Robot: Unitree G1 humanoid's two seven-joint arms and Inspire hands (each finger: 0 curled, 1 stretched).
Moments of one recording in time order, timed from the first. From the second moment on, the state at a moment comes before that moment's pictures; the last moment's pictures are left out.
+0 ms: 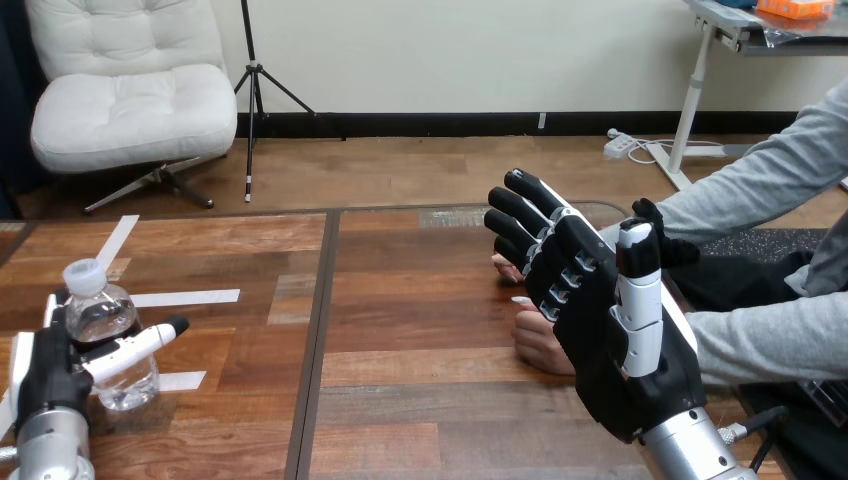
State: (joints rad) left arm -0.34 0.39 0.29 0.95 0.03 -0.18 0.09; right arm 0.17 -0.08 0.04 -0.23 0.34 -0.09 0.41
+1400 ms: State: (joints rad) left arm -0.32 0.39 0.27 0.92 0.04 -0.18 0.22; right arm 0.17 -0.08 0.04 -0.23 0.34 -0.09 0.41
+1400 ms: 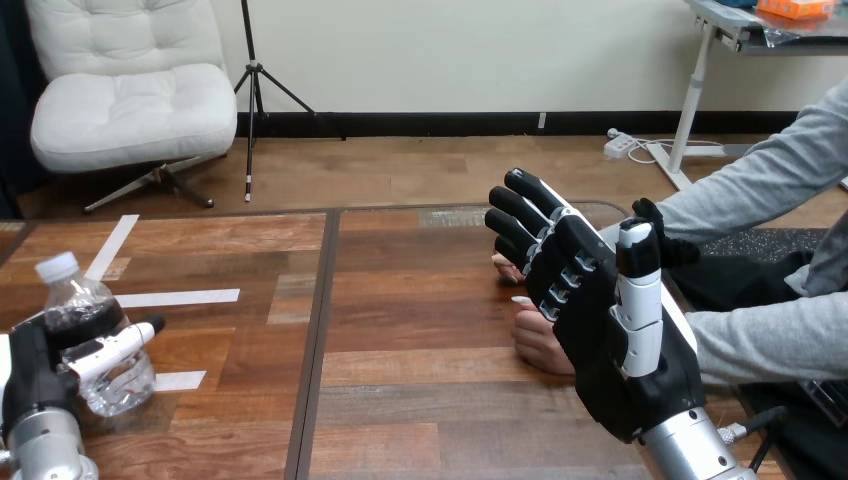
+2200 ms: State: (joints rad) left arm -0.31 0.39 0.25 0.92 0.05 -0.21 0.23; right arm 0.17 -0.08 0.04 -0.23 0.34 -0.09 0.41
